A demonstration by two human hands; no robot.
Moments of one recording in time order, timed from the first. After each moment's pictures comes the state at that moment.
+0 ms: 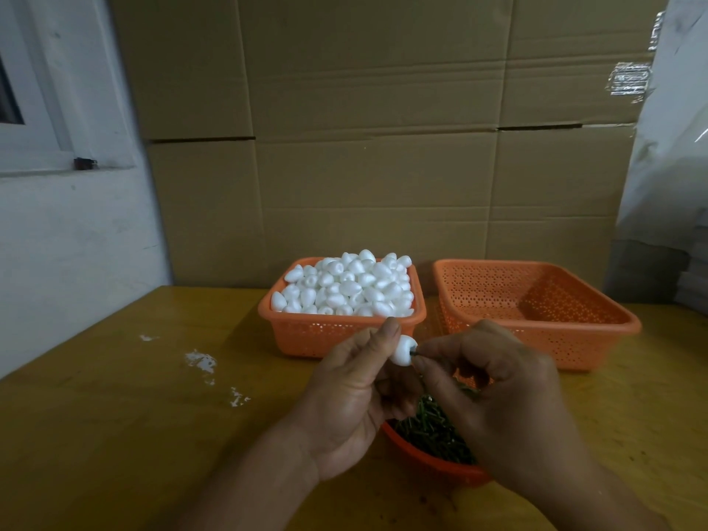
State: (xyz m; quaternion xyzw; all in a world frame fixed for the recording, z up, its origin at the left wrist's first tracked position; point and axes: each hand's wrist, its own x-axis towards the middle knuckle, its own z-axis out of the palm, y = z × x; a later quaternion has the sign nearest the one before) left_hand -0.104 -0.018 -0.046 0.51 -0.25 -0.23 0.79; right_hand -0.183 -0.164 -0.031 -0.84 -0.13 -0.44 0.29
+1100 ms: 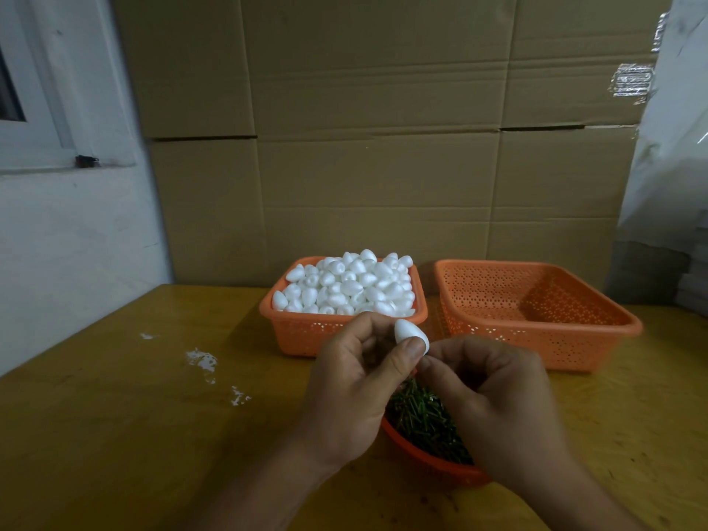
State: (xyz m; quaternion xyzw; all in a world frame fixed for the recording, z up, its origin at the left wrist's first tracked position) left_hand -0.103 -0.020 -0.053 0.60 -0.38 0.03 0.71; right_hand -0.175 -0.163 -0.044 -0.80 -0.06 -0.35 0.48
